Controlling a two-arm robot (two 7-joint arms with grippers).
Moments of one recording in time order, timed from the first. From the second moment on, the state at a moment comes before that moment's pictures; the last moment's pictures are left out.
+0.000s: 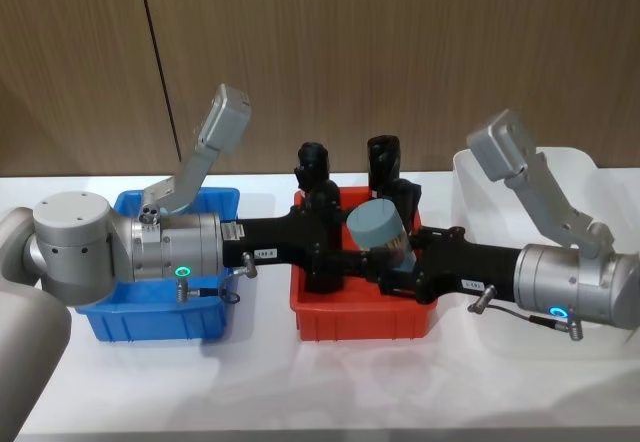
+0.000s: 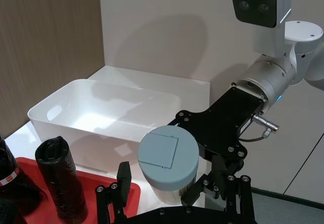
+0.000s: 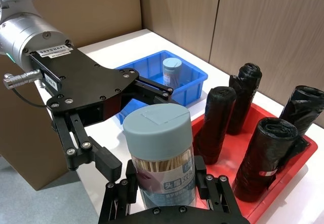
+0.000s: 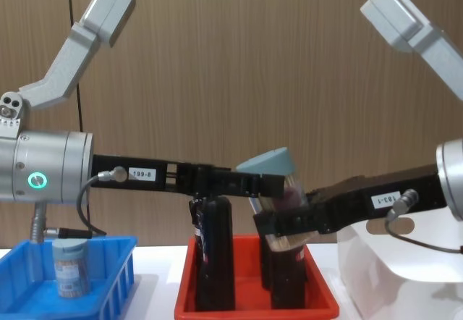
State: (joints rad) left arm -0.60 0.35 0.35 -1.16 -0.40 0.28 -1.14; right arm 0.37 0.32 -0.38 -1.57 0.20 0.51 0.70
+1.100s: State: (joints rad) left arm -0.60 0.35 0.35 -1.16 -0.40 0.28 -1.14; right arm 0.32 0.44 -0.29 -1.58 0.33 0.47 0.60
